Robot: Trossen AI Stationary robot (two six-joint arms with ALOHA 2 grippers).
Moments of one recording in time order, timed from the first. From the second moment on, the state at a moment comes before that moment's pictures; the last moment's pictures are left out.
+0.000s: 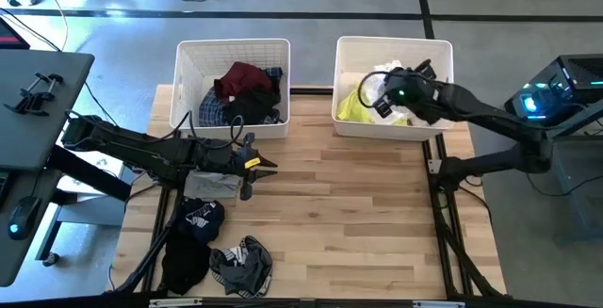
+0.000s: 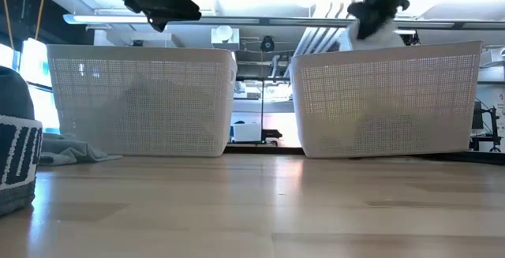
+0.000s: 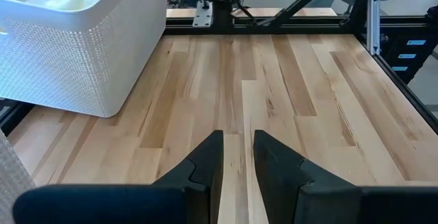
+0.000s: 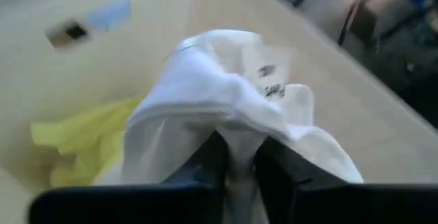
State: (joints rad) left arm -0.13 1.08 0.67 0.01 -0.17 -0.03; right arm -0.43 1.15 1.21 -0.88 0.71 0.07
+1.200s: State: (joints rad) left arm -0.51 1.09 0.83 -0.23 -0.63 -0.03; right arm 0.49 1.28 0.65 0.42 0.59 -0.05
